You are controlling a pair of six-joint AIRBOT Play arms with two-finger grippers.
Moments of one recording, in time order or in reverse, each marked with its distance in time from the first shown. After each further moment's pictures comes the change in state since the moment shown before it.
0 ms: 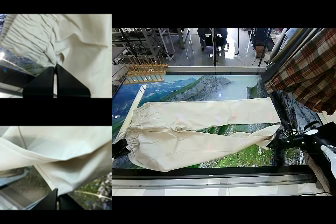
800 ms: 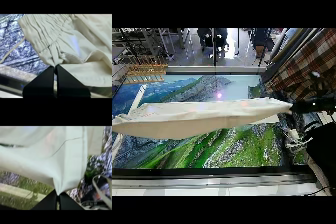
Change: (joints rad) left arm 0.012 0.022 0.550 0.023 -0.245 0.074; right arm 0.119 0.196 0.649 -0.369 0.226 0.383
